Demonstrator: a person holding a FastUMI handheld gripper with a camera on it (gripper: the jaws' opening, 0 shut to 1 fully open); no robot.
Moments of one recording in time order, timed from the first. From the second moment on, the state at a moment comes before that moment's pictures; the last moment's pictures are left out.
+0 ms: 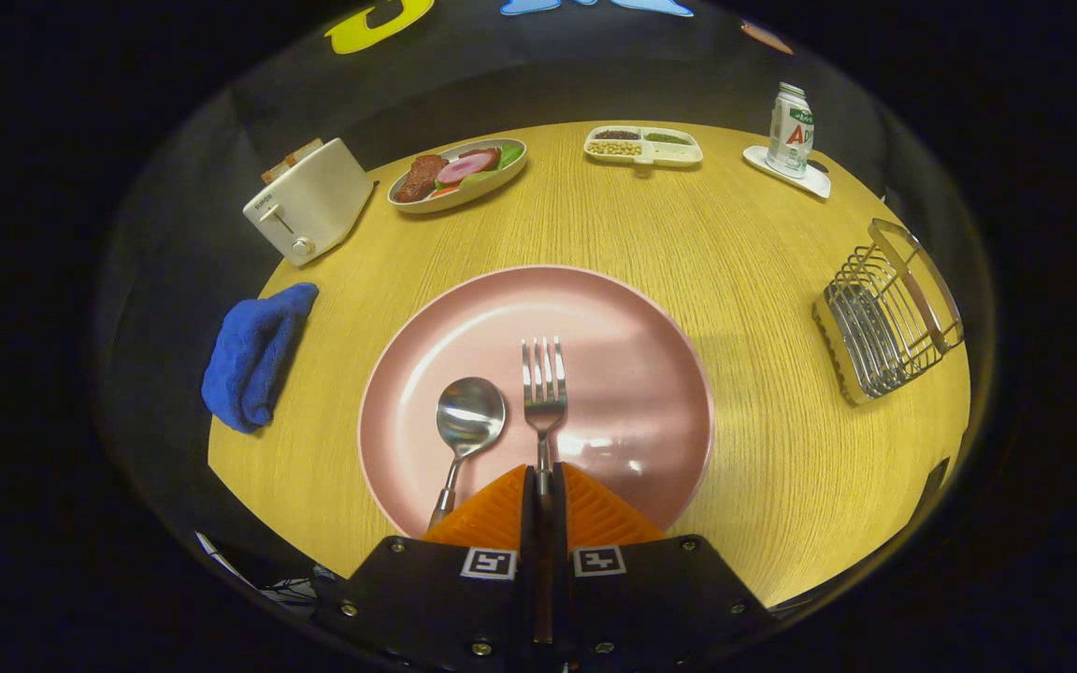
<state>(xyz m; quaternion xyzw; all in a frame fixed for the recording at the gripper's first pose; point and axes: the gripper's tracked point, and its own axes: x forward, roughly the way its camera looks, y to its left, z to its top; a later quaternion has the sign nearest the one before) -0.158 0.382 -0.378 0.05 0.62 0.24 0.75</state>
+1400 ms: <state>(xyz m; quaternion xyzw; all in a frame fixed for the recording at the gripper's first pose) -0.095 0.364 -0.306 0.19 0.56 0.22 0.78</state>
